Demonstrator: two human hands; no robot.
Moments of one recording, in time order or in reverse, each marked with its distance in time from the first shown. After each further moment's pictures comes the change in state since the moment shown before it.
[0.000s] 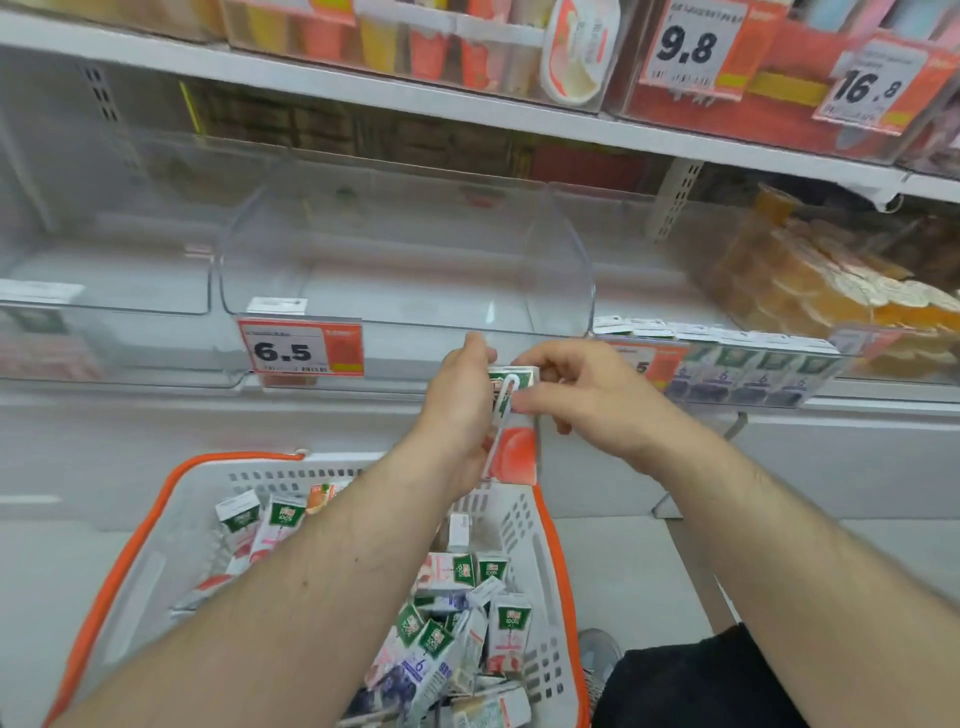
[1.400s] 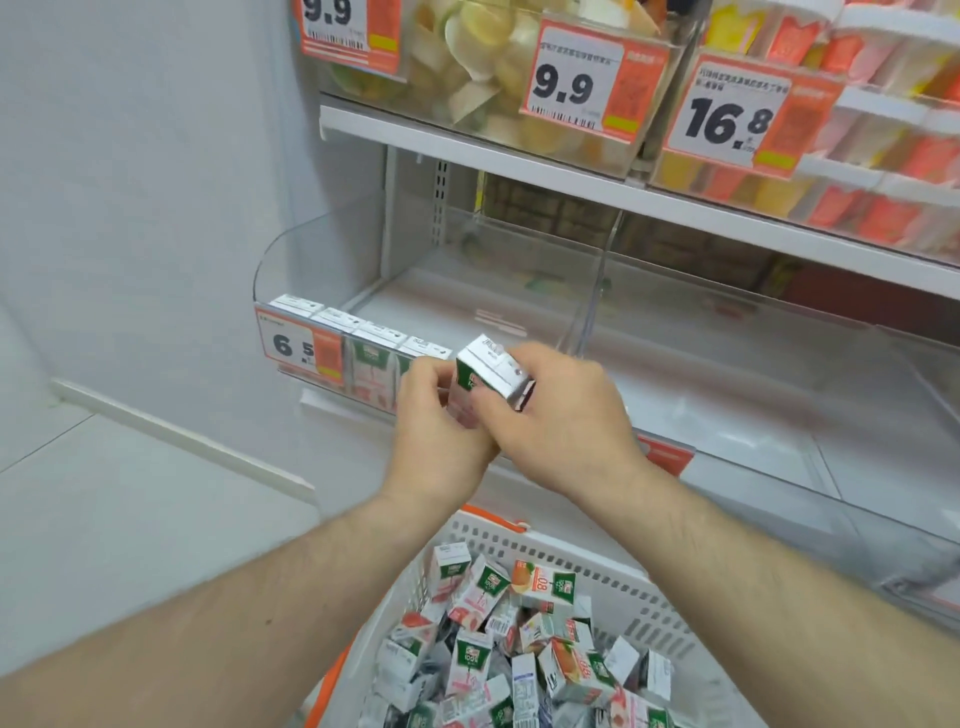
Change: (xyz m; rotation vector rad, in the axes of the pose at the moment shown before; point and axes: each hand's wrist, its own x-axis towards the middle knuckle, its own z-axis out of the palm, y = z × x) left_hand 0.010 0.069 -0.258 0.202 0.468 0.747; right_hand 0.080 -0.181 0.216 -0.401 0.094 -0.462
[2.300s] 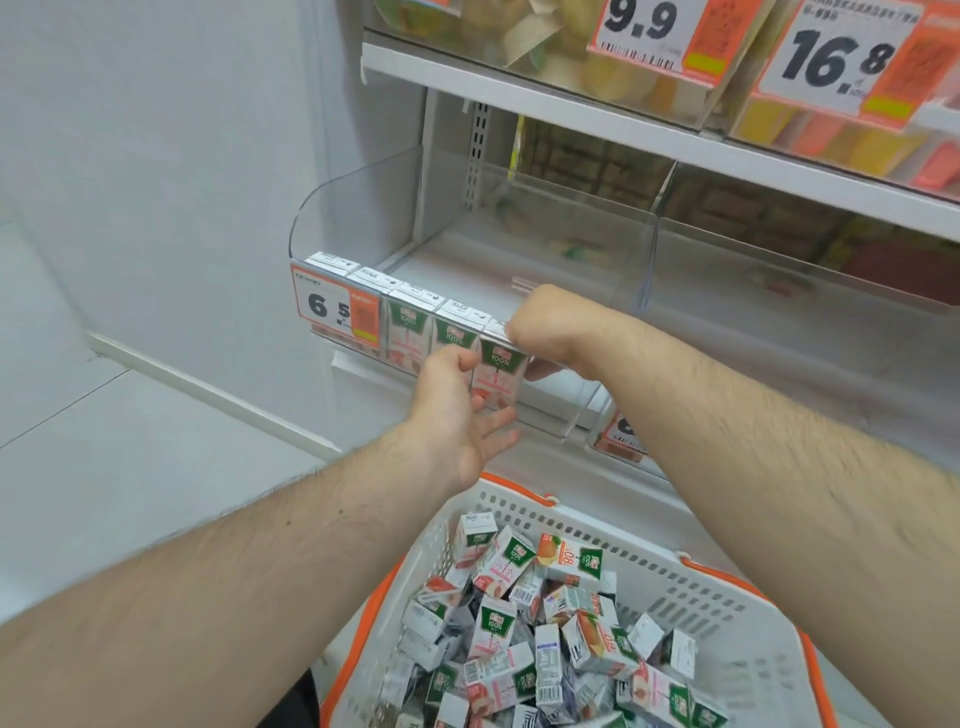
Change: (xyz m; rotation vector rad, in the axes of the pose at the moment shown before) left_hand 0.018 0.010 -0.018 -0.525 0.075 -0.888; right_hand 0.089 -0.009 0.032 0.104 -0.531 0.338
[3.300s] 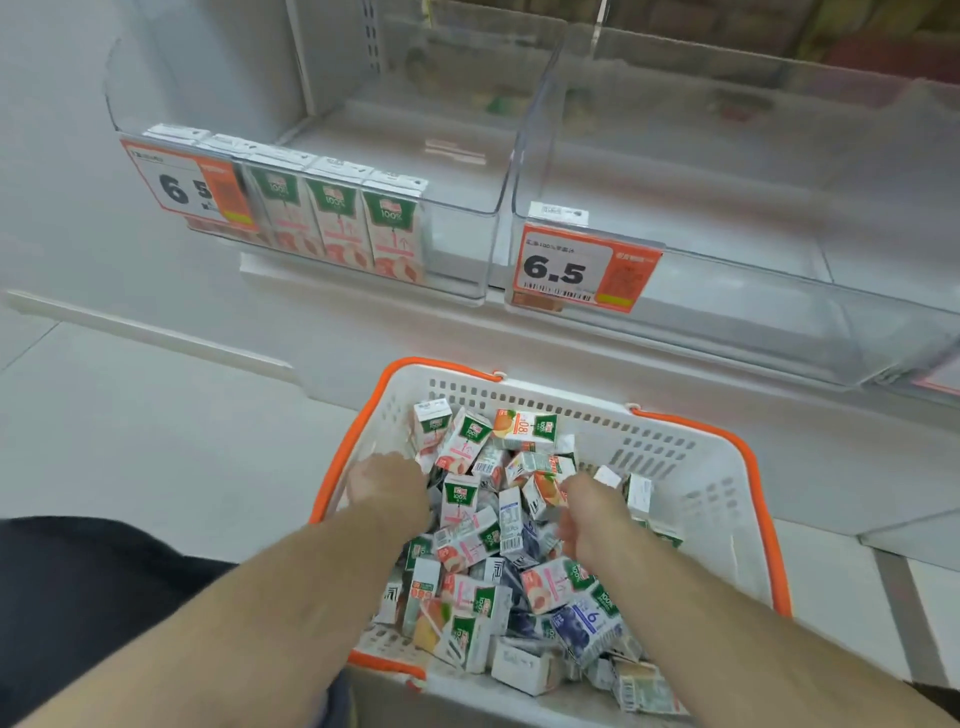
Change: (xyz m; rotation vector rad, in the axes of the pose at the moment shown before) left_hand 0.060 -0.178 -0.117 2.611 -0.003 0.102; right_hand -0.082 0.277 0.186 1.008 0.160 1.007
